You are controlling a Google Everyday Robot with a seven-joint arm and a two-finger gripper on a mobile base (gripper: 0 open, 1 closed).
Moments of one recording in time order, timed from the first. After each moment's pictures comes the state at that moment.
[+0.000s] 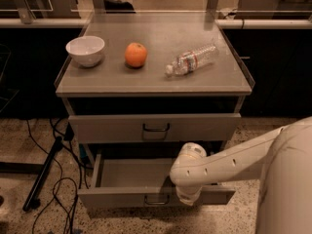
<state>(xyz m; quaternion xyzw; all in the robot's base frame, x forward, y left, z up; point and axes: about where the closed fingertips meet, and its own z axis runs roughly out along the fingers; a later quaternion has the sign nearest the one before) 0.448 -0.131 0.429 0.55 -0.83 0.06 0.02</state>
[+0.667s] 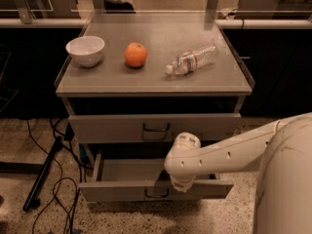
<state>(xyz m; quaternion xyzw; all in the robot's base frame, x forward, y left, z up) 0.491 -0.110 0.452 0.55 -0.83 0.07 -0.02</state>
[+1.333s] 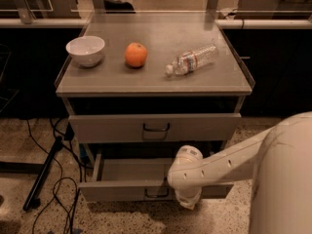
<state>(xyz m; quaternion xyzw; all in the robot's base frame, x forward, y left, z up) 0.442 -0.132 0.423 0.54 -0.84 0.07 0.04</state>
